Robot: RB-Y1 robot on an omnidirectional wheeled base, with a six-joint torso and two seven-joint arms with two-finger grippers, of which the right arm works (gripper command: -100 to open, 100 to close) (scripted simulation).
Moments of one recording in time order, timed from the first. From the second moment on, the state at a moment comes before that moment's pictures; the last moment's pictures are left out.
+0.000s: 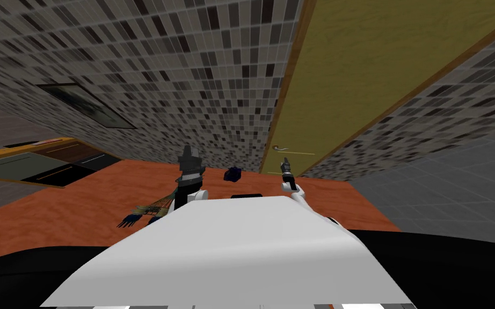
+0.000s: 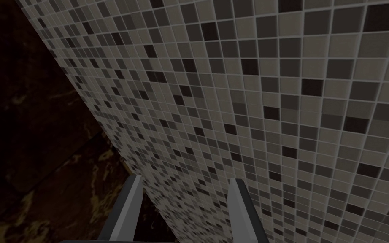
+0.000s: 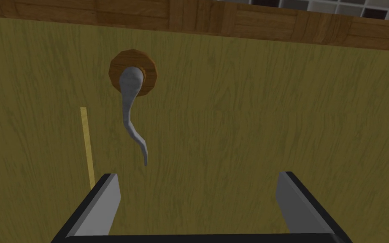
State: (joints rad) arm 0.00 -0.31 -0.12 -0.98 -0.17 -0.70 -0.08
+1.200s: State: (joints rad) arm -0.10 -0.36 -0.14 -0.72 -0.20 -0.72 -0.10
